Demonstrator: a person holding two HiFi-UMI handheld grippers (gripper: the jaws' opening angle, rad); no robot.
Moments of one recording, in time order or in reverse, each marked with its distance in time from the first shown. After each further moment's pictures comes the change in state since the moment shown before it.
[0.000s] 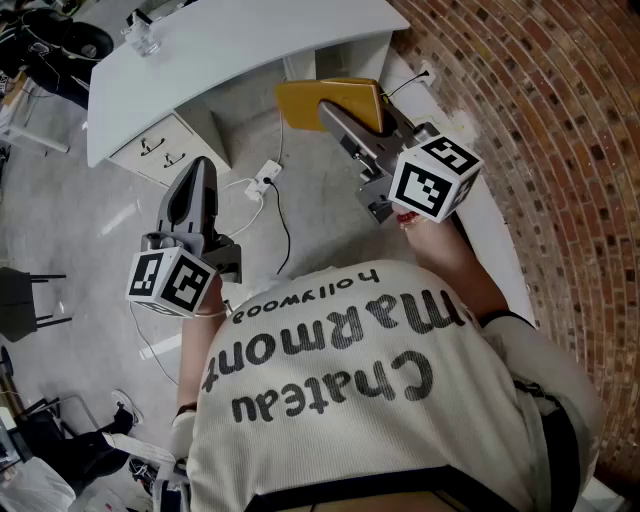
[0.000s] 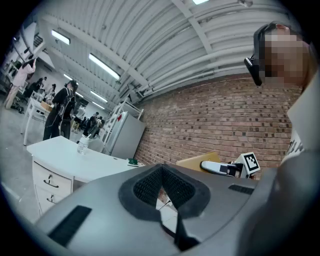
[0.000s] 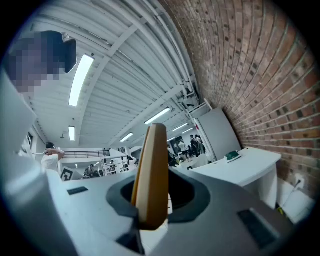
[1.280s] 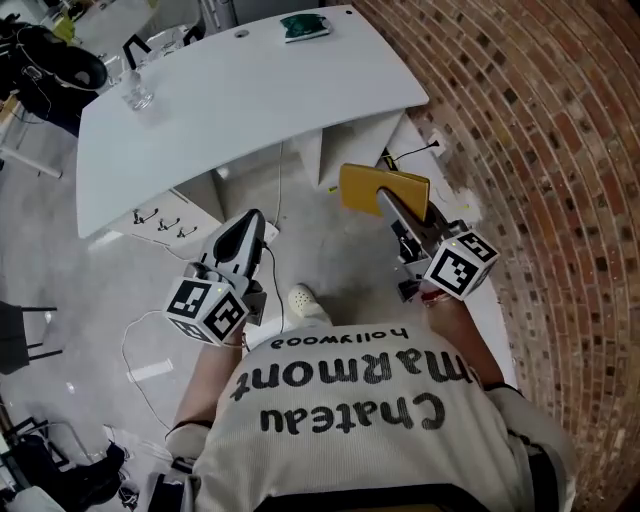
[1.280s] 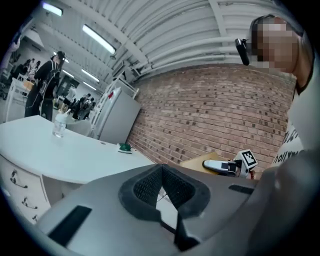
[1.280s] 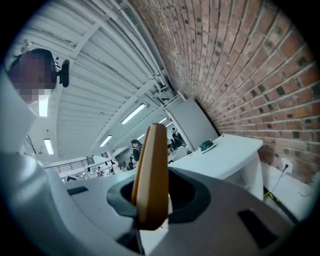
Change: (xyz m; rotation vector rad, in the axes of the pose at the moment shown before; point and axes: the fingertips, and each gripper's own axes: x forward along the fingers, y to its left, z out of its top) left arm 0.207 0.061 -0.052 -0.039 0.162 -0.127; right arm 0.049 -0.202 -0.006 0.194 0.036 -0.175
